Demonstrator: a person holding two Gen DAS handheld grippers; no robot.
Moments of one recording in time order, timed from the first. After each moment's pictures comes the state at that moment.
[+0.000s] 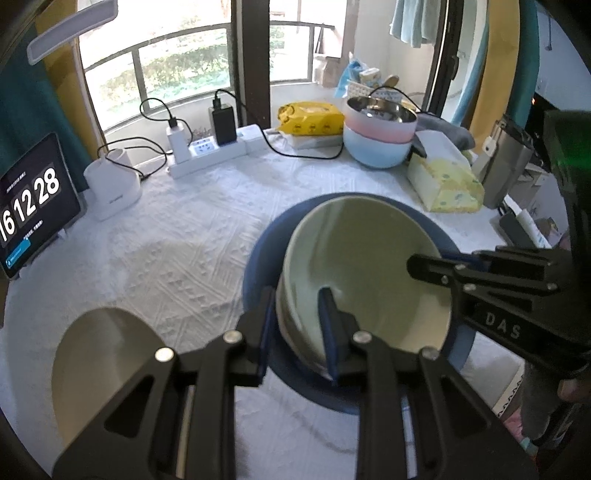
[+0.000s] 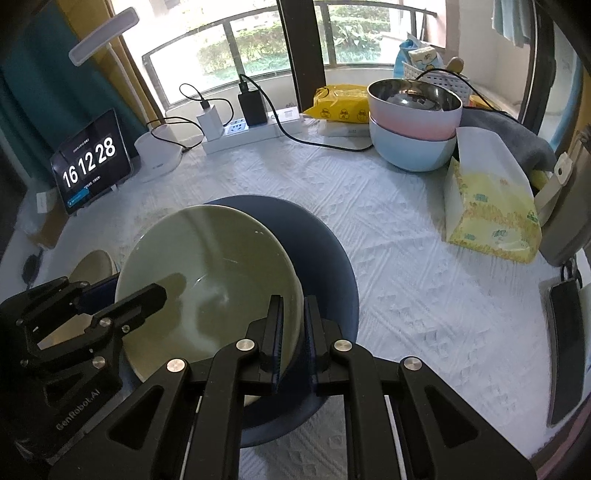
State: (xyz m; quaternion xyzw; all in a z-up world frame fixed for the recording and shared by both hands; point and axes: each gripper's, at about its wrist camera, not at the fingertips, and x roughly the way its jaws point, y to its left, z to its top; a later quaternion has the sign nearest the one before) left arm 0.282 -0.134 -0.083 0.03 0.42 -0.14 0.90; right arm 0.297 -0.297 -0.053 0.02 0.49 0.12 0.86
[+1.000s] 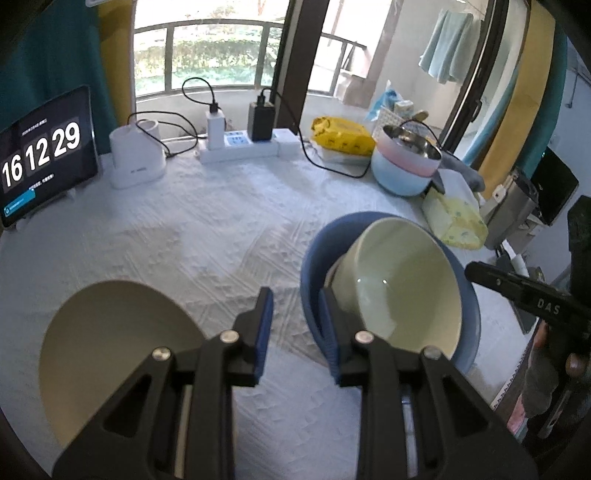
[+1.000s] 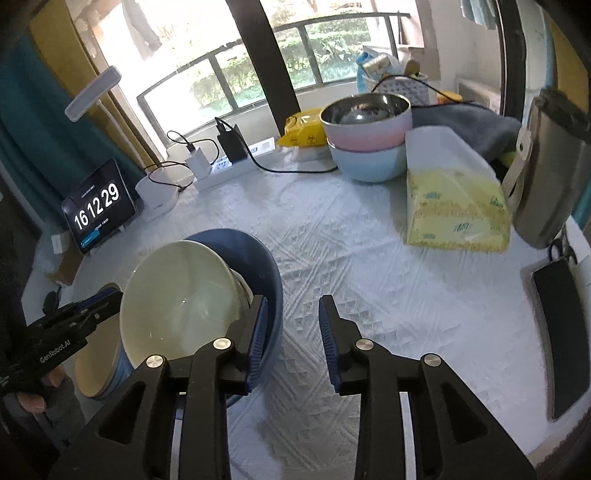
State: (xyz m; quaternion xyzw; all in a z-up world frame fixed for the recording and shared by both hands) left arm 0.284 -0.087 -0.086 -0.05 0.42 -0.12 0.90; right arm 0.289 -0.354 -0.042 0.09 0.46 0.12 0.88
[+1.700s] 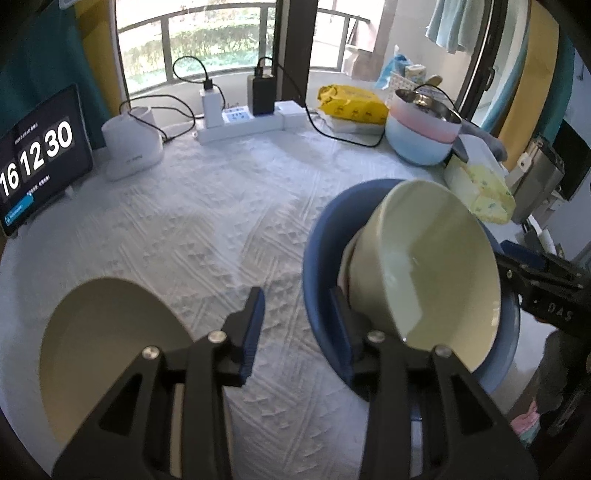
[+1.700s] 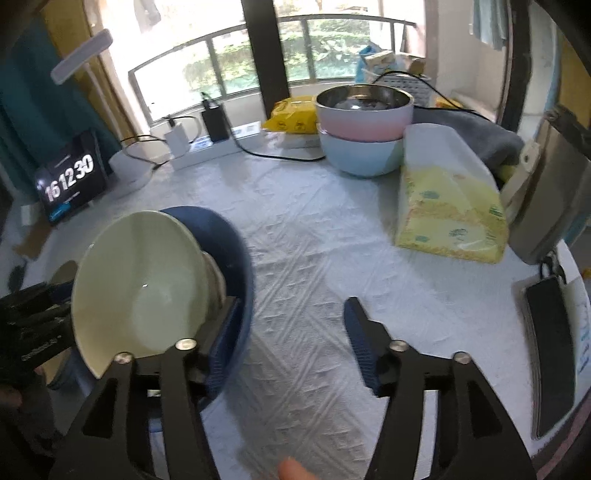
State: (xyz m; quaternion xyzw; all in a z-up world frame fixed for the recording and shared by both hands) left arm 0.301 -0.105 -0.110 -0.01 0.46 -0.10 0.88; right arm 0.297 -0.344 -0.065 0.02 0.46 0.07 0.88
